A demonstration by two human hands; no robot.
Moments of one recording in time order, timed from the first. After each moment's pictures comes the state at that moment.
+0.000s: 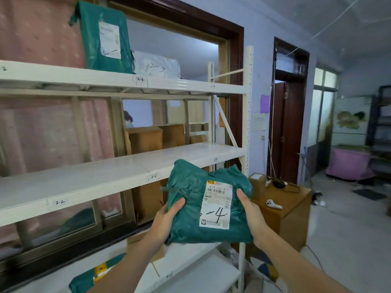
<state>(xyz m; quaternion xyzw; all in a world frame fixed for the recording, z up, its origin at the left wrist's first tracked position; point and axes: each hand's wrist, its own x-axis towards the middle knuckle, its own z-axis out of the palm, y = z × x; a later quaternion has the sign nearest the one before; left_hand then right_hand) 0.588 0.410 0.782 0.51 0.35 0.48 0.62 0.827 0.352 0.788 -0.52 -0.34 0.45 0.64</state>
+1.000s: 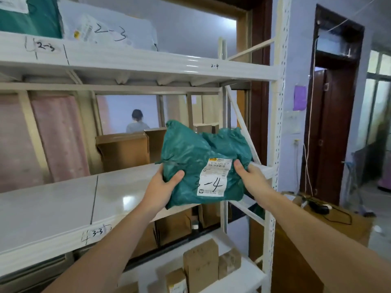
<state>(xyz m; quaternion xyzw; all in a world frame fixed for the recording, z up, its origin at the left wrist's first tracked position) 0.738 0.764 0.861 0.64 0.41 0.54 0.36 1.001 0.741 0.870 -0.49 -0.51 0.36 0.60</state>
